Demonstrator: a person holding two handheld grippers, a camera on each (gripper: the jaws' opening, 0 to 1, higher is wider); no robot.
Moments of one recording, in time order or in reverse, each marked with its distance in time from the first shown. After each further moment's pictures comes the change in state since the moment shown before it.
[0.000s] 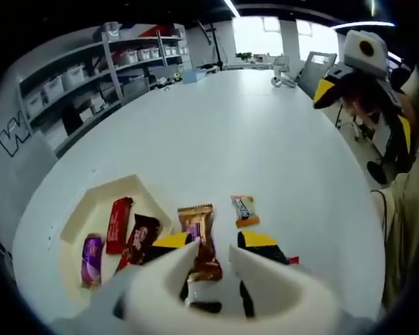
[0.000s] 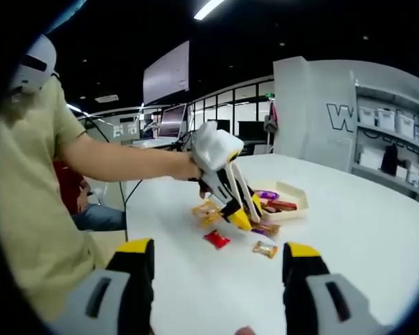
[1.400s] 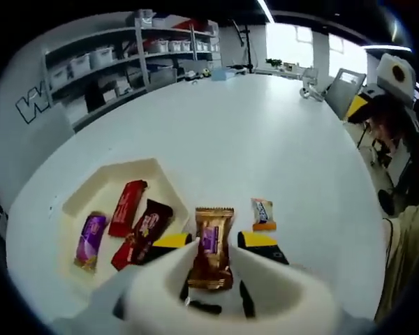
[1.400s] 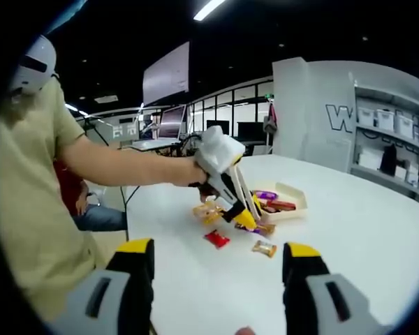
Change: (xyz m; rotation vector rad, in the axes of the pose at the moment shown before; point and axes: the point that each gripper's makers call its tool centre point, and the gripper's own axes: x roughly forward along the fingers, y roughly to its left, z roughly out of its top) left arm 0.009 0.018 -0.006 -0.179 -0.005 0.094; right arm -0.004 0.002 0.000 0.000 -0.005 -0.005
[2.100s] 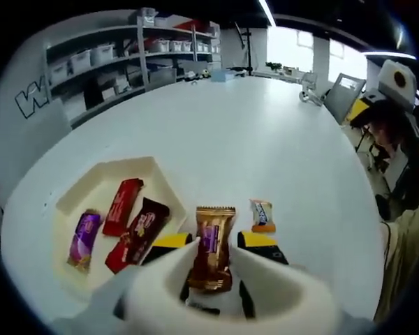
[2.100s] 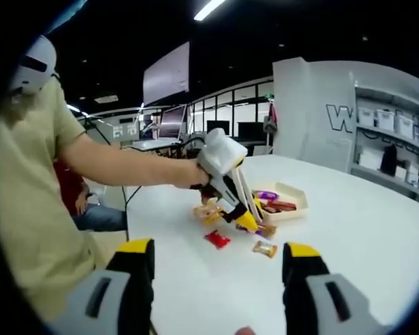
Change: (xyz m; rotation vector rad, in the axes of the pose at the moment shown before) left arm 0.004 -0.002 -0.001 -0.020 -0.008 -0.024; right arm 0.001 0.001 0.000 0.000 -0.003 0.002
